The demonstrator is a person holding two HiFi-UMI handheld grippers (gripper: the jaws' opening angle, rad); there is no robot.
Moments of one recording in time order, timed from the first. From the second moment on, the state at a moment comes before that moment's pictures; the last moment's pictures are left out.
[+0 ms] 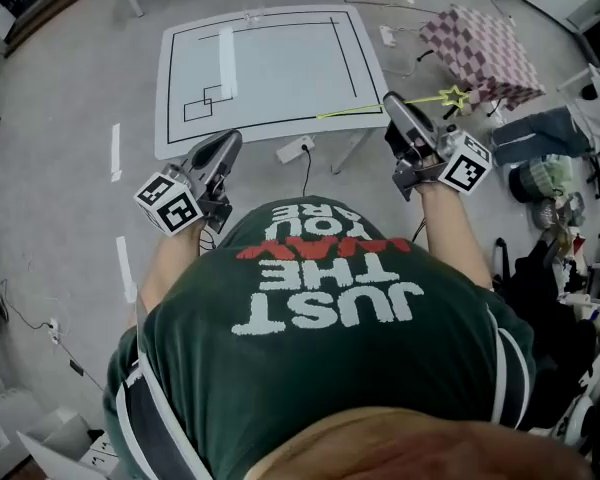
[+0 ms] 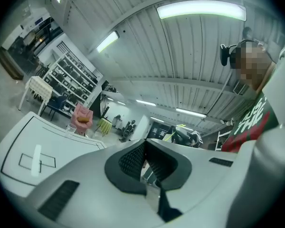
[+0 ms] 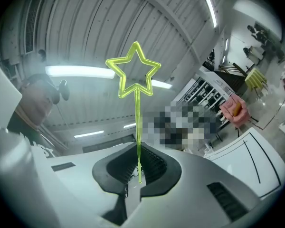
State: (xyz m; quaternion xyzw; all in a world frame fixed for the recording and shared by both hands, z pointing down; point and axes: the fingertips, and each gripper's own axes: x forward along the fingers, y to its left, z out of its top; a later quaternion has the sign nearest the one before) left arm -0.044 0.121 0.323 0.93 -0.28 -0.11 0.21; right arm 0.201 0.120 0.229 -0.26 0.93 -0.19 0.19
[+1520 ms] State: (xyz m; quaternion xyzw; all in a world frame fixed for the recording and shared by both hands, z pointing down) left arm -0.048 -0.219 0.345 0.91 -0.33 -0.09 0.22; right arm 0.201 -0.264 0.258 -0.21 0.93 -0.24 0.19
